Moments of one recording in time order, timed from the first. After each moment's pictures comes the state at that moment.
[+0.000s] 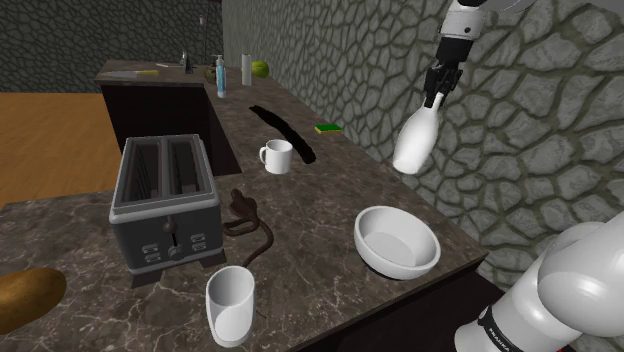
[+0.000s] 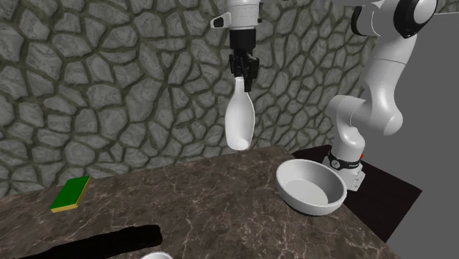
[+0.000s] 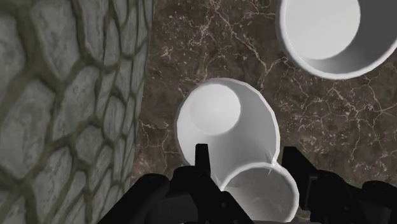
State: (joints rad) arm -0.07 -0.24 -0.30 -1.83 -0.09 1.55 -0.25
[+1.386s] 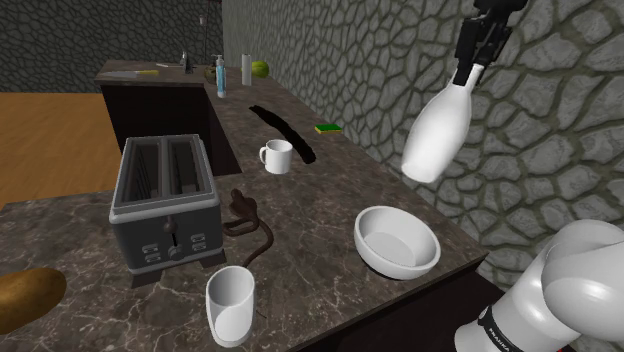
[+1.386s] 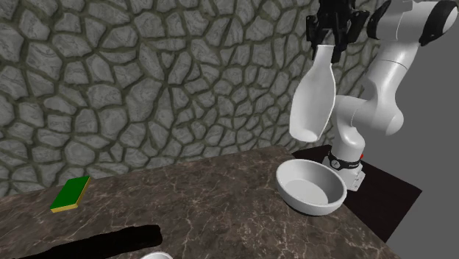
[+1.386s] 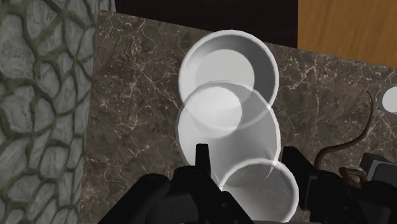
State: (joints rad) arm 0.01 -0.58 -0.02 -1.87 -0.01 1.23 0.10
